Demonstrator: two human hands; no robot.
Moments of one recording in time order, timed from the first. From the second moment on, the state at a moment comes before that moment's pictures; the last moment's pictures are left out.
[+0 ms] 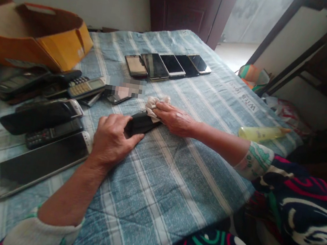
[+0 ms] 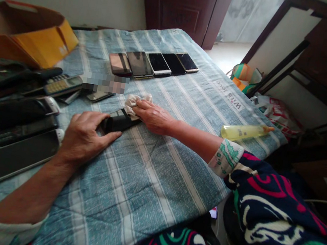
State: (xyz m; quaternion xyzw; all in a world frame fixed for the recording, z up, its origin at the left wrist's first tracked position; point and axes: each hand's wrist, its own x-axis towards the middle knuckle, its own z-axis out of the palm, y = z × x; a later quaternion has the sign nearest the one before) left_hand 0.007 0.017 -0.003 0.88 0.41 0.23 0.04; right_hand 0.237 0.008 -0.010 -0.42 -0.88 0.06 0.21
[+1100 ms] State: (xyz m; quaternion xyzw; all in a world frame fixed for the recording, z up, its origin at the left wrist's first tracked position) left_hand 0.008 0.015 0.000 0.87 0.43 0.22 0.07; right_hand 0.245 -0.010 -0.018 -0.41 -0.88 0.08 0.21
